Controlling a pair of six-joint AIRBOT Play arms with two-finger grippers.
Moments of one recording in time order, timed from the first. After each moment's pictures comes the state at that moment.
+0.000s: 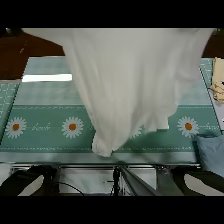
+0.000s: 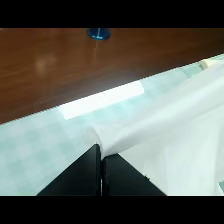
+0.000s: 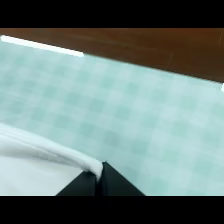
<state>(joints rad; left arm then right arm) -0.15 -0.98 1.73 1.15 -1.17 -1.39 0.01 -1.25 2.00 -1.23 1.50 1.48</state>
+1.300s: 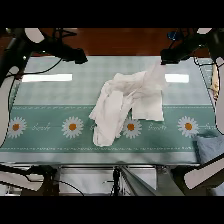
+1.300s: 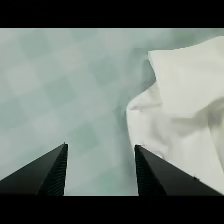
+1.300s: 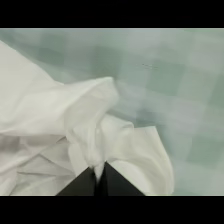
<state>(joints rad) -0.16 -1.65 1.75 1.16 -1.10 -1.25 0.01 -1.81 2.00 -1.30 1.42 1.41</state>
